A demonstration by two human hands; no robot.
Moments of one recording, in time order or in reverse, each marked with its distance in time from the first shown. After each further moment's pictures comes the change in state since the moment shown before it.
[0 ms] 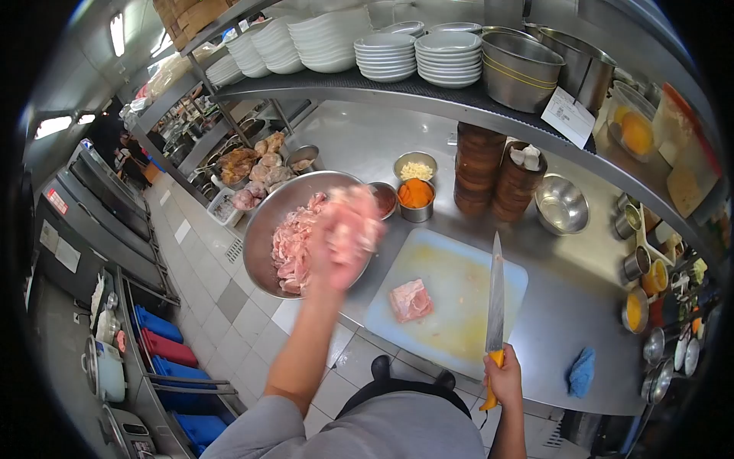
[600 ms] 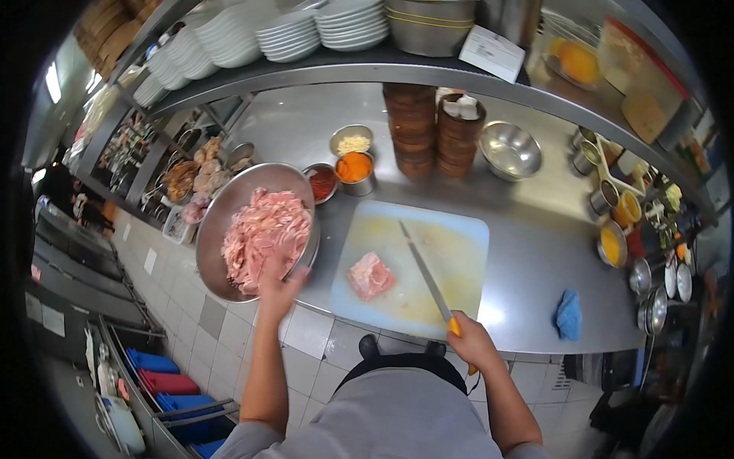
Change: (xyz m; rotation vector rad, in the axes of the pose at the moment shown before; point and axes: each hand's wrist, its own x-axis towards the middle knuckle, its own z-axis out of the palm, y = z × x) left_hand -0.083 0.018 -0.075 1.959 0.013 0.291; right_hand -0.005 -0.004 0.007 -0.579 -0.112 0.005
